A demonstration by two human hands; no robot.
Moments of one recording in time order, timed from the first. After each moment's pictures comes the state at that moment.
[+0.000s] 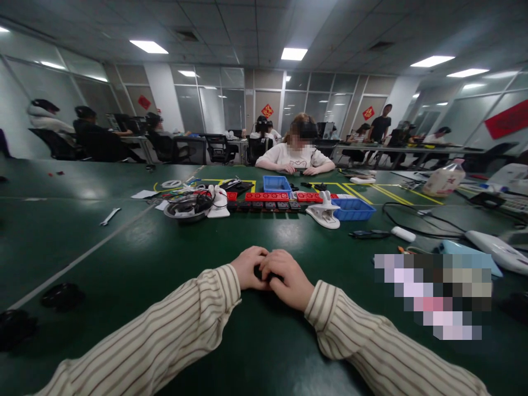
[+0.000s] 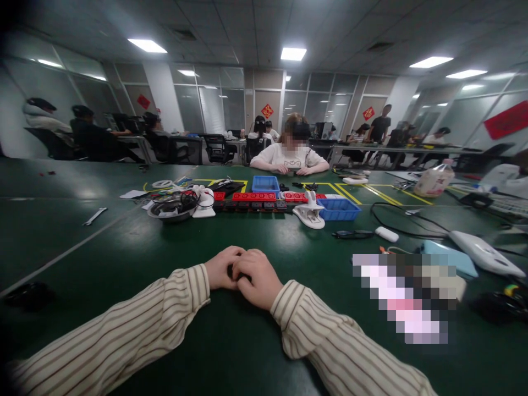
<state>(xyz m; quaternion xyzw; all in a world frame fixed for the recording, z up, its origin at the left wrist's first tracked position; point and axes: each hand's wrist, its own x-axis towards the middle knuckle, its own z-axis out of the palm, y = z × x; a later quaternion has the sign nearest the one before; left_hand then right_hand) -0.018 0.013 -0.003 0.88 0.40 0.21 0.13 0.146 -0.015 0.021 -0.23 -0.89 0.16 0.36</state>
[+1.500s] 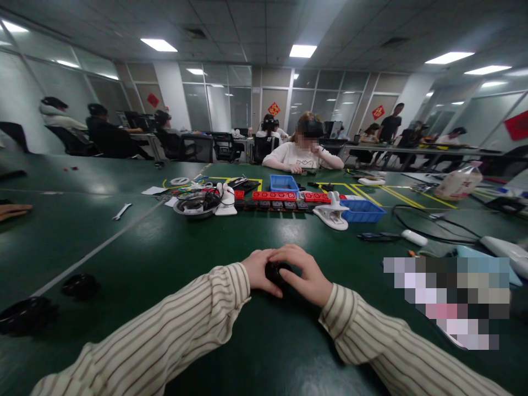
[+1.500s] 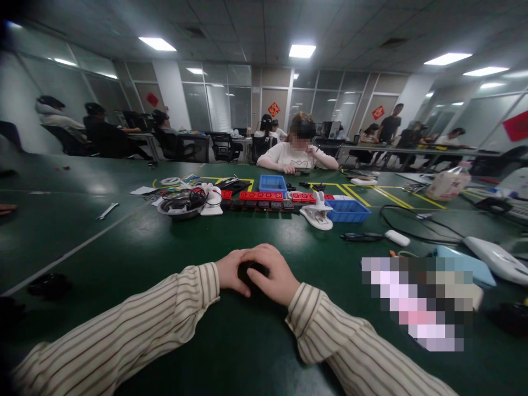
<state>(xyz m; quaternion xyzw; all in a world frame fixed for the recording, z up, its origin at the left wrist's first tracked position) -0.015 0.012 0.000 0.86 0.40 0.21 0.21 0.157 -0.011 0.041 -0.22 -0.87 0.23 0.37</state>
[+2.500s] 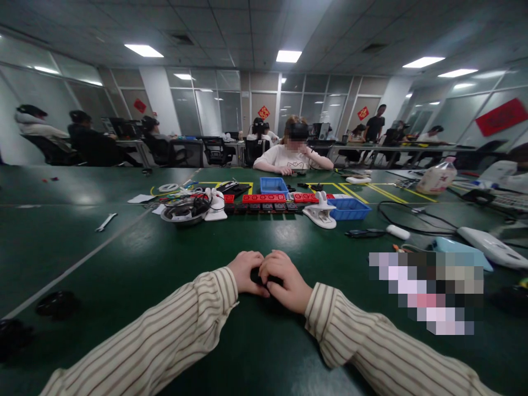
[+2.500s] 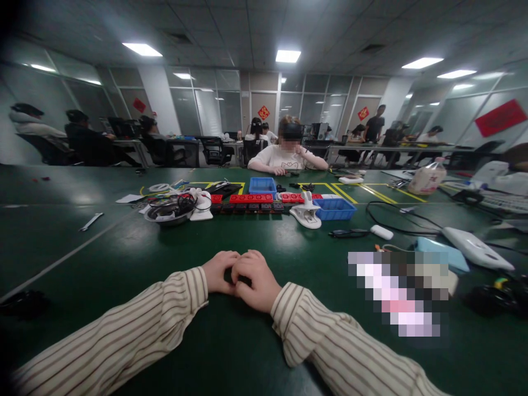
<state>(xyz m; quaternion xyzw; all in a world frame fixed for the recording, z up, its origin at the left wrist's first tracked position) -0.020 0.011 0.002 0.89 0.40 0.16 0.13 0.150 -0.017 0.021 -0.22 -0.88 0.21 0.37</state>
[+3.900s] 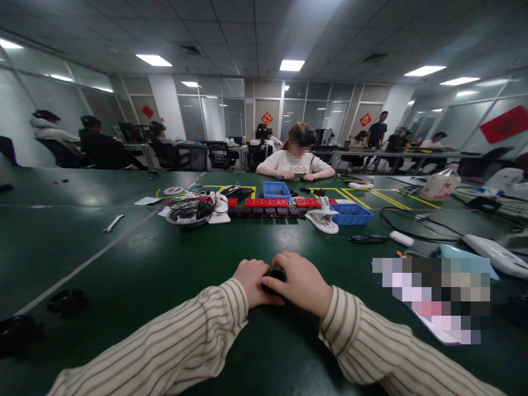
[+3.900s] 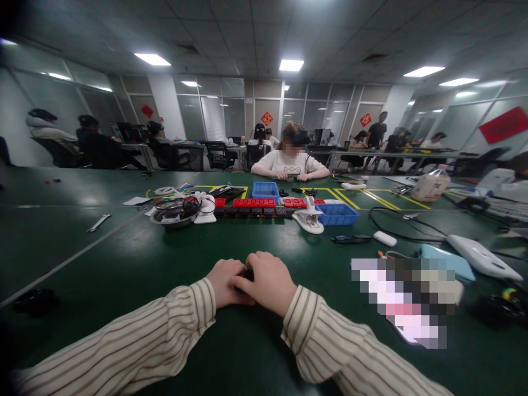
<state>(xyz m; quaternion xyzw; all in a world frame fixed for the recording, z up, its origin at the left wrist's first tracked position) 0.003 -0.018 0.016 0.84 0.52 0.12 0.09 0.154 -0.027 0.061 -0.46 -0.87 0.08 0.18</state>
